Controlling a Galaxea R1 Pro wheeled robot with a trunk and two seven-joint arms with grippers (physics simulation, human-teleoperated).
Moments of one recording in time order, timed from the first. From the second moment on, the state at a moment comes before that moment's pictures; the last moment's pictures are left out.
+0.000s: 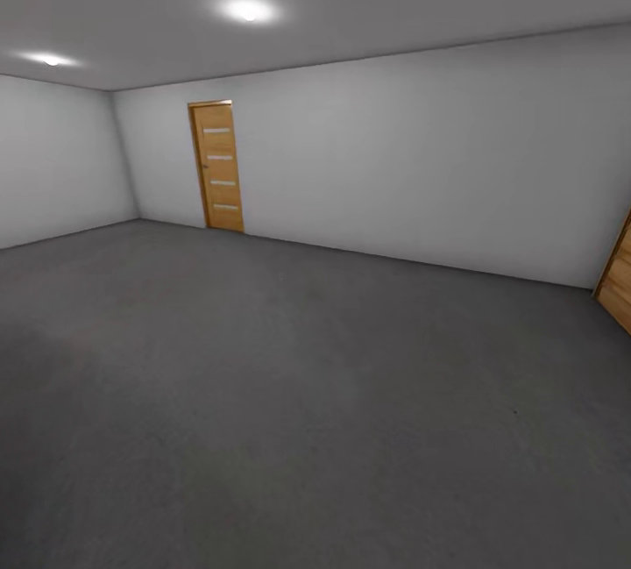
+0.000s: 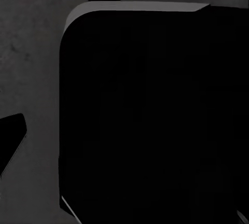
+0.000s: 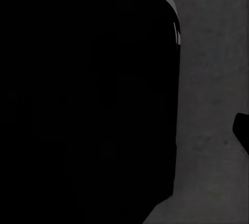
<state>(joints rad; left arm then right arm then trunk) 0.00 -0.02 0.01 -0.04 0.07 -0.04 0.01 0.00 0.00 -0.02 0.00 -0.01 -0.05 0.00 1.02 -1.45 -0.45</state>
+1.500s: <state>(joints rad) 0.00 -0.02 0.01 -0.04 0.07 -0.04 0.01 0.00 0.00 -0.02 0.00 -0.01 -0.05 0.00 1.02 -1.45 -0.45</state>
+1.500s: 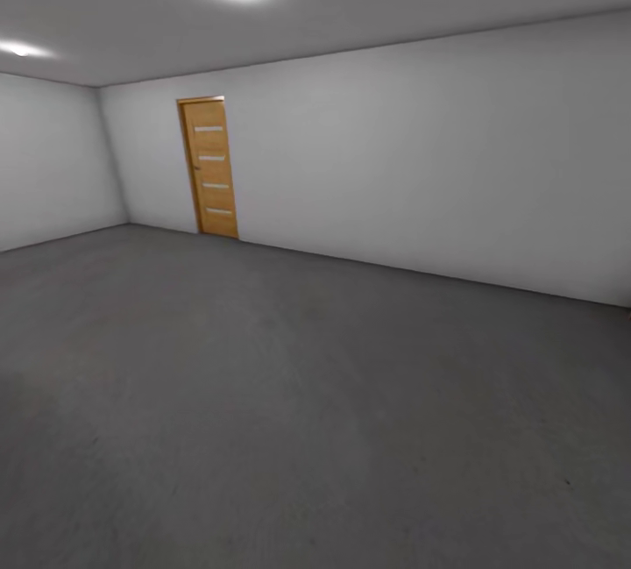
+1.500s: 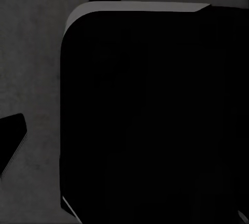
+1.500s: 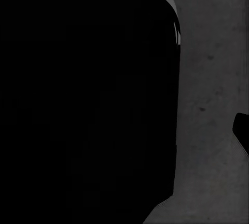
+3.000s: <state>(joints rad) 0.00 -0.02 0.01 -0.04 0.07 -0.04 0.01 0.00 0.00 -0.01 0.00 0.00 -0.05 0.00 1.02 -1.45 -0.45</state>
